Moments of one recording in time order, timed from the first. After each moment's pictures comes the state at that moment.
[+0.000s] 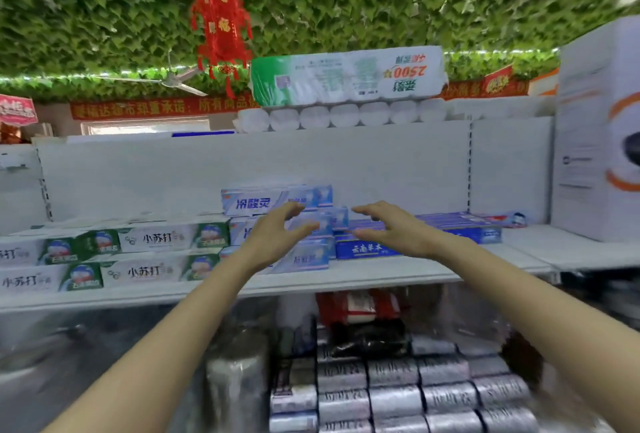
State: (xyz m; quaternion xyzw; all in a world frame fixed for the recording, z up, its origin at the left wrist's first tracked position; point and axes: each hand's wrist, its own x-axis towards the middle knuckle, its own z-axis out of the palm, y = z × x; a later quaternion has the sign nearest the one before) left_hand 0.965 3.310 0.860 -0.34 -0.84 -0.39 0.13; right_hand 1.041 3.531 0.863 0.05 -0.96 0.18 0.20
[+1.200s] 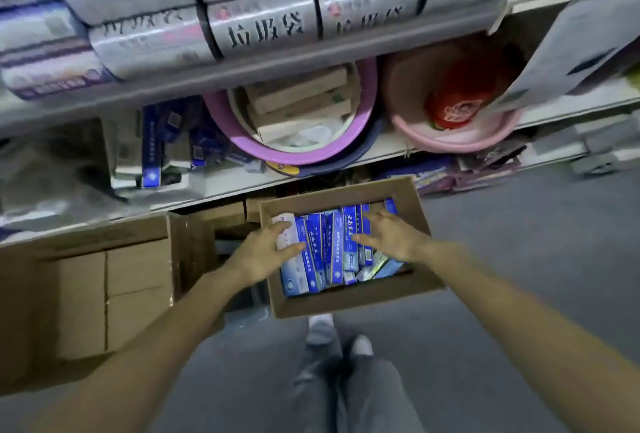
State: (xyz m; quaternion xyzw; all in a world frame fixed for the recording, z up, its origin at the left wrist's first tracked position) left_hand 1.097 3.406 0.247 -0.18 -0.86 -0.20 -0.43; right_hand 1.204 3.632 0.221 -0.21 -0.85 0.33 -0.34
